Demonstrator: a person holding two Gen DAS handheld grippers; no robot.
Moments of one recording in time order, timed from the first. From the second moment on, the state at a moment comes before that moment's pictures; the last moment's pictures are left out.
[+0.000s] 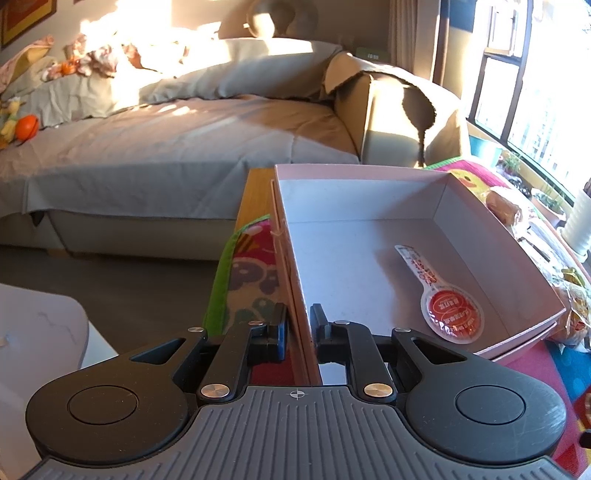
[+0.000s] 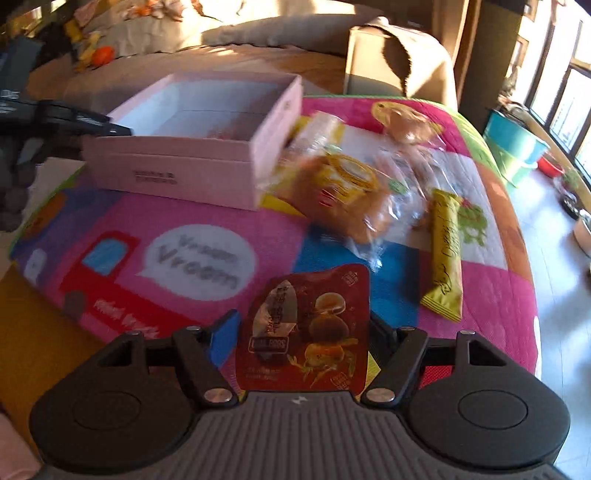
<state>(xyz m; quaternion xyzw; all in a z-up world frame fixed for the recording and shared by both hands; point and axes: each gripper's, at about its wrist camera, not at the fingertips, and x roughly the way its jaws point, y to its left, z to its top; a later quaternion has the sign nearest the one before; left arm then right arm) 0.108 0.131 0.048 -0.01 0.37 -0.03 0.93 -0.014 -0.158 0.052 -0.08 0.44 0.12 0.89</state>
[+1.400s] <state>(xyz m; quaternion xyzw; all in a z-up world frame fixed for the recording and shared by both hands) 0.108 0.139 0.048 -0.03 0.36 -0.05 0.93 0.051 -0.187 0.087 -0.08 0.30 -0.06 0.95</state>
